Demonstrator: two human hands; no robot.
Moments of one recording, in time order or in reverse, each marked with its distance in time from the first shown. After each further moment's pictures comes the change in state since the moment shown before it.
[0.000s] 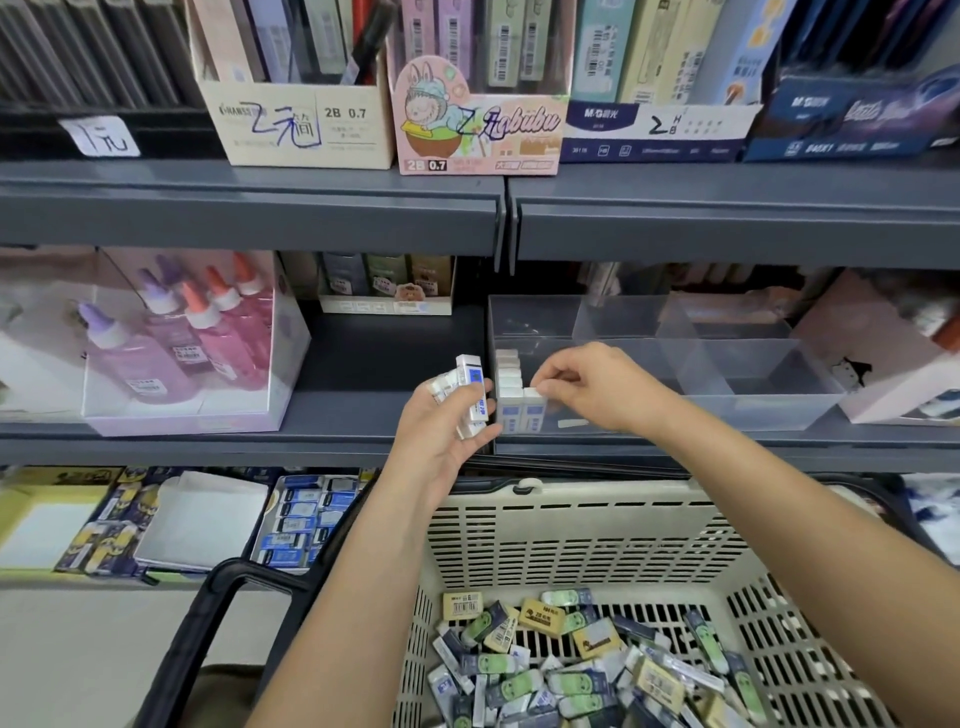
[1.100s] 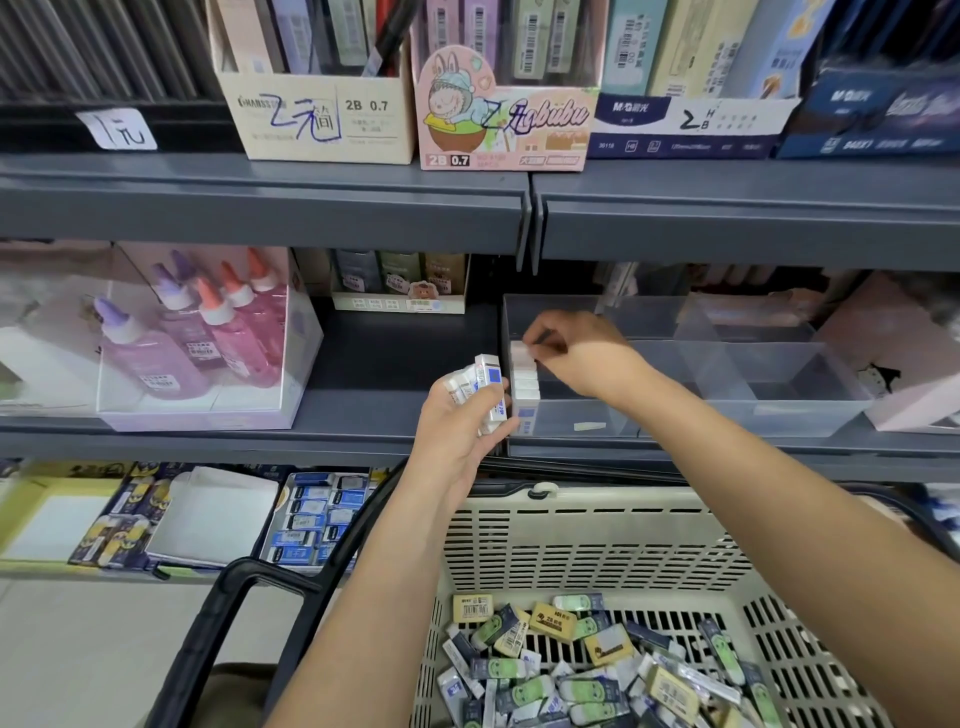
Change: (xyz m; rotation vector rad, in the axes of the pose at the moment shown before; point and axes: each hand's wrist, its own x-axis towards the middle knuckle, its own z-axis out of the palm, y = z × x) left_hand 0.009 -0.007 0.000 -0.011 -0.007 0.053; right_hand 0.050 -0.007 0.010 -0.045 0.115 0.034
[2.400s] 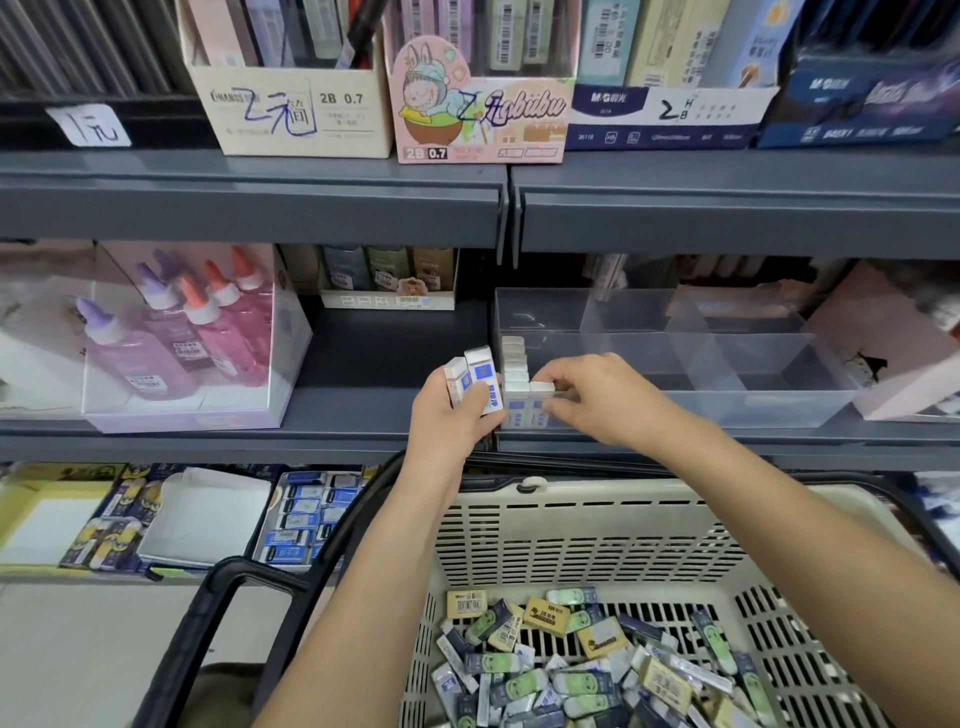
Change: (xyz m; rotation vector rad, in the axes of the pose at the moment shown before) left_hand -0.010 0.001 0.008 0.292 0.016 0.159; right_hand -0.054 0.011 -0.005 -0.138 -0.110 -0.125
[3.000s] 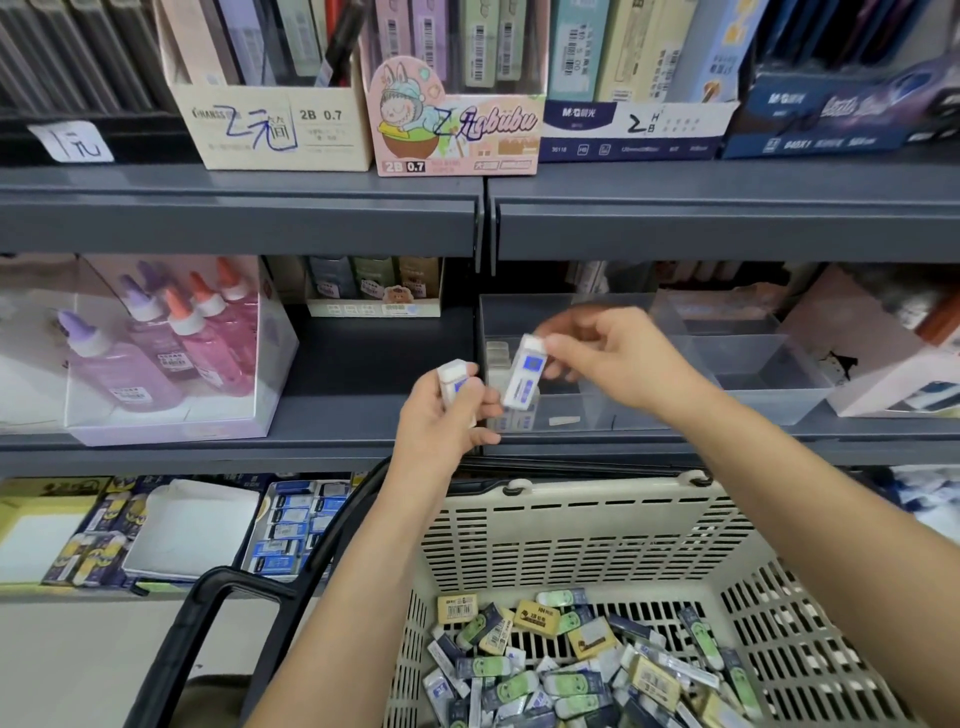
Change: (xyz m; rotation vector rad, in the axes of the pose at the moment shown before) left_hand -0.011 0.007 0.000 -0.038 -0.085 0.060; right_hand -0.008 -0.005 -0.036 0.643 0.206 0.013
